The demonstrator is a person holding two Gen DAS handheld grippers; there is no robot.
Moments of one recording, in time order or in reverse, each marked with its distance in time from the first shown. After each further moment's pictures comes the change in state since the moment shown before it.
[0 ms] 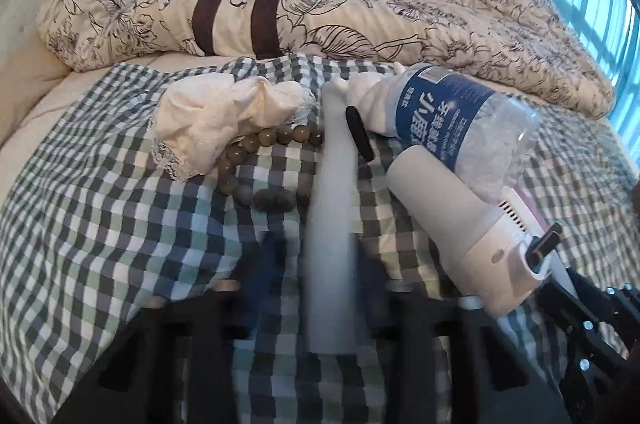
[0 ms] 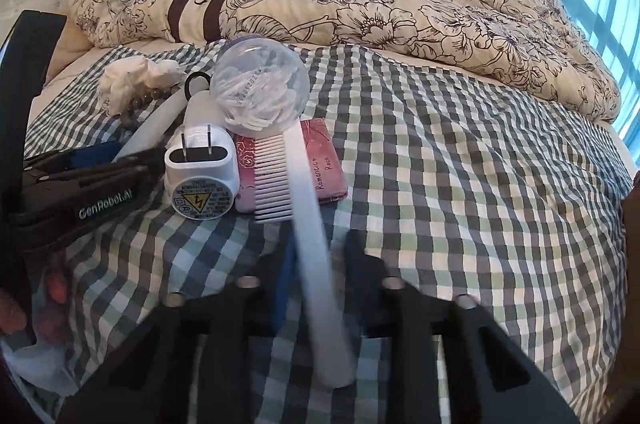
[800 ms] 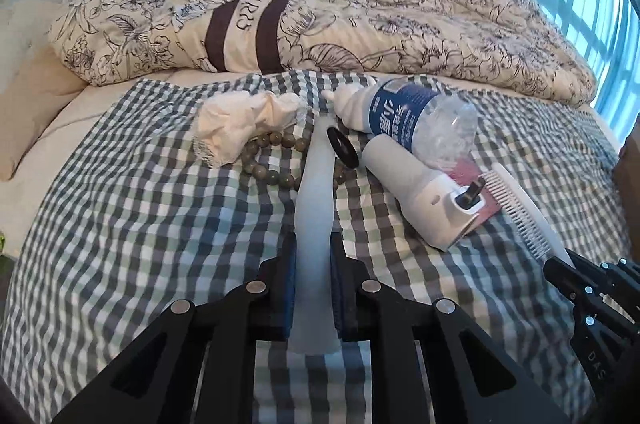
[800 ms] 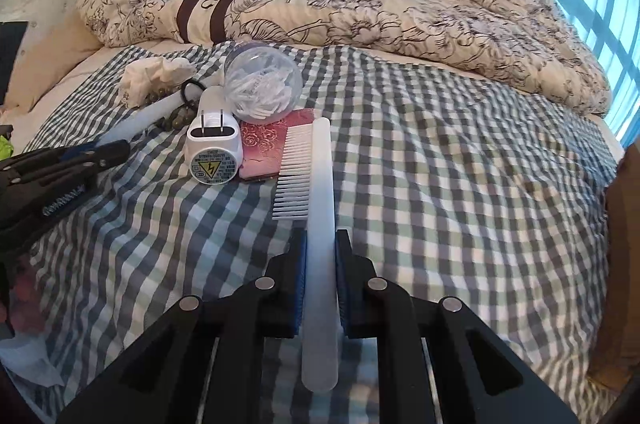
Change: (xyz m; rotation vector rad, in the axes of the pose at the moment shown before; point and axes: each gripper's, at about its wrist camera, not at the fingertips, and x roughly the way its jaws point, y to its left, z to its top) left arm -0.067 -0.004 -0.016 0.043 -0.021 0.033; right arm -0.044 -0.012 -0.014 0.000 0.016 0.003
